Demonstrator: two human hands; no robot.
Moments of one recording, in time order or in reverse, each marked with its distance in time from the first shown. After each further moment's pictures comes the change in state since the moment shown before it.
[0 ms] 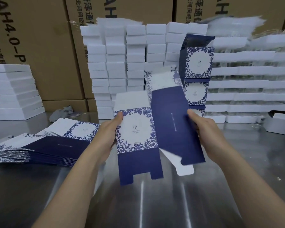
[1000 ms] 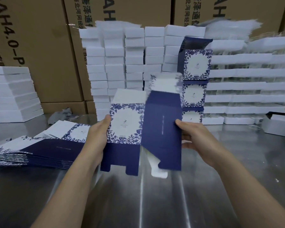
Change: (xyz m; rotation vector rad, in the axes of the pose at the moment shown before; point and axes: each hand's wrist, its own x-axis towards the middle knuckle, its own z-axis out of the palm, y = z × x) left_hand 0.006 -0.007 -0.014 -0.085 0.160 0.057; right_hand -0.002 0.003 0.009 -0.032 -0.152 0.068
